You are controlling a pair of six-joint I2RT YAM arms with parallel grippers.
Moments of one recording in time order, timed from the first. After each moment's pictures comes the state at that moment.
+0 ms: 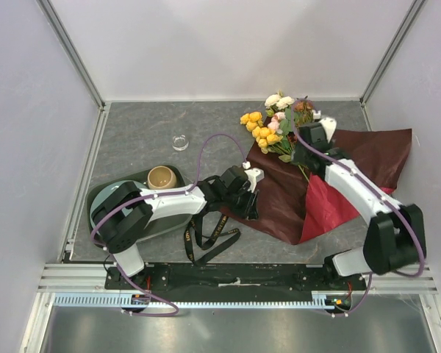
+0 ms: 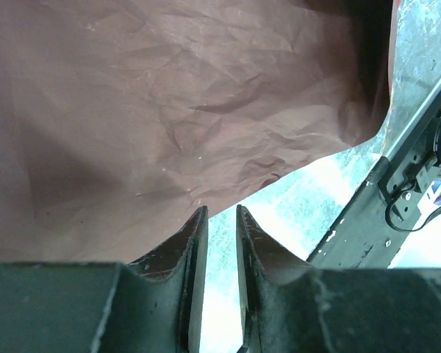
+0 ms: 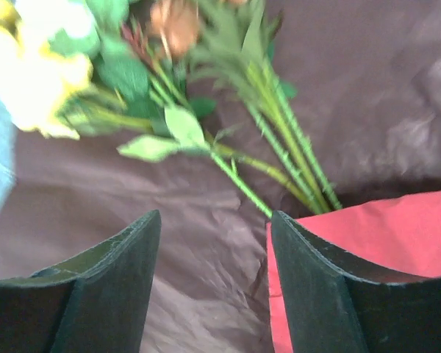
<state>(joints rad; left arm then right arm) -0.95 1.72 1.00 -0.09 0.27 -0.45 0.27 1.39 1.07 -0.42 0.47 0.50</state>
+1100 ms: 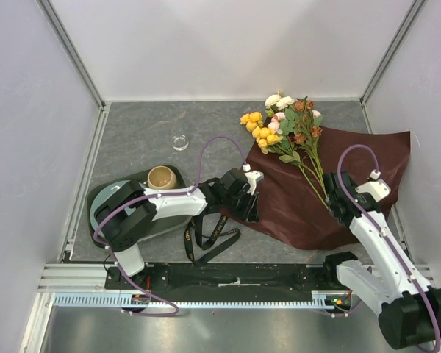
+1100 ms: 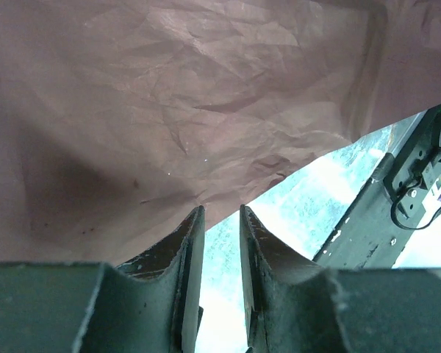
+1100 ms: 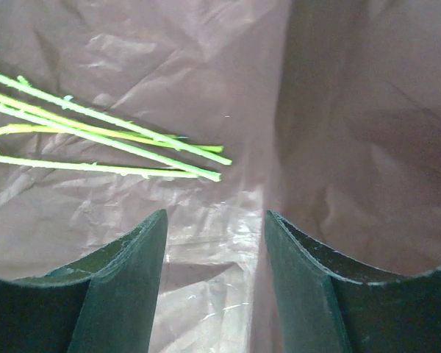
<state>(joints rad) -0.95 1.74 0.97 -0.02 0.30 -0.45 0.20 0.92 0.69 -0.92 0.66 1.13</state>
